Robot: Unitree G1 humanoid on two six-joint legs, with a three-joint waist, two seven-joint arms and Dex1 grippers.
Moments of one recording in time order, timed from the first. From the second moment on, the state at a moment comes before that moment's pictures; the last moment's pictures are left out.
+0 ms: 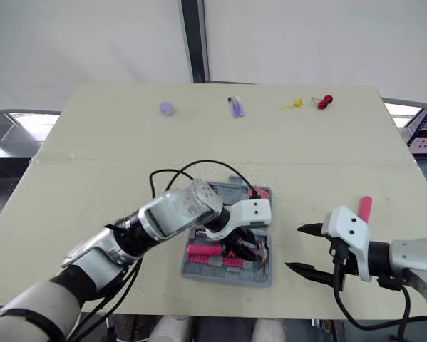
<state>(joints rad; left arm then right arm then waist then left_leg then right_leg) -0.98 0.25 -0.65 -0.11 -0.28 1.17 -0.95 0.24 -1.01 -0.37 -0.60 0.60 0.61 1.04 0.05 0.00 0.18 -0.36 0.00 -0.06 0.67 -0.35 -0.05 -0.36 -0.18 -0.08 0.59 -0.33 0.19</state>
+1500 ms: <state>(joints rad) -0.48 0.45 -0.47 0.09 -0.07 0.21 -1.17 0.17 -1.01 -0.36 -0.57 0.59 0.62 1.05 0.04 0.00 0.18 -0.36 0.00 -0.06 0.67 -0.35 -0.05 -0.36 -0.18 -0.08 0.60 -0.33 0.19</state>
